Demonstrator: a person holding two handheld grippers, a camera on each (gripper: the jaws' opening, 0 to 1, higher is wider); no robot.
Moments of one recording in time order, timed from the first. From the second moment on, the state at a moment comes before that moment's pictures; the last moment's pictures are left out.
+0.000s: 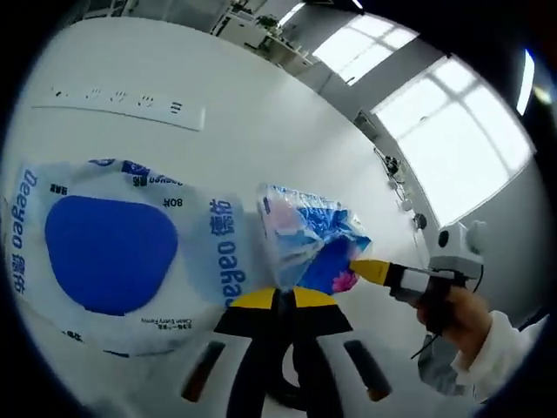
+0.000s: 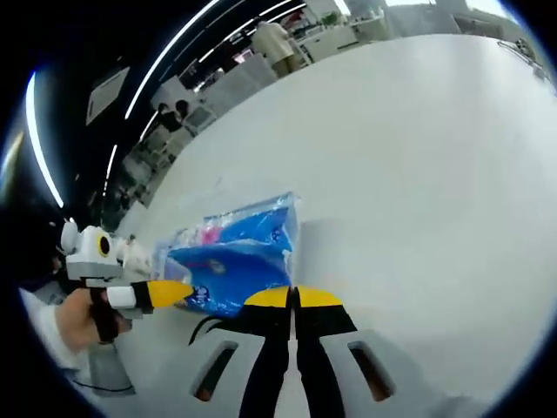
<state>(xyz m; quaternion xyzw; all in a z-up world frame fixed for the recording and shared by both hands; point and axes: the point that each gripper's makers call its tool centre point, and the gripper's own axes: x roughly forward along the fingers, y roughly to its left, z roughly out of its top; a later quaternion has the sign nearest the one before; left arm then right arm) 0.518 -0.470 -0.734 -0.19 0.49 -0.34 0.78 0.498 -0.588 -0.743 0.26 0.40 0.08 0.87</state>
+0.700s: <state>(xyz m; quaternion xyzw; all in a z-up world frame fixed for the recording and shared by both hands) 0.507 -0.459 -0.729 -0.22 0.51 -0.32 0.77 0.498 -0.584 -0.753 0.26 0.41 0.08 0.87</state>
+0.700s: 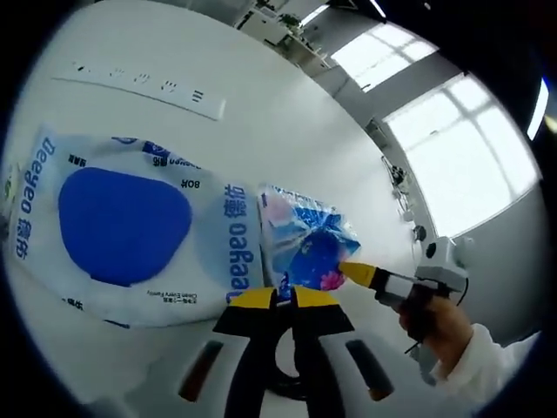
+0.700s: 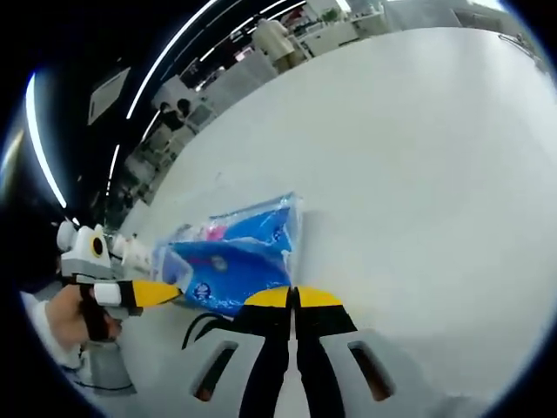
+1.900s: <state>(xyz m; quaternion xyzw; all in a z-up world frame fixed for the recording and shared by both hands) 0.464 -0.347 -0.649 -0.20 0.37 -0.35 0.83 0.447 -0.525 -0.699 0.20 0.35 0.13 0.91</state>
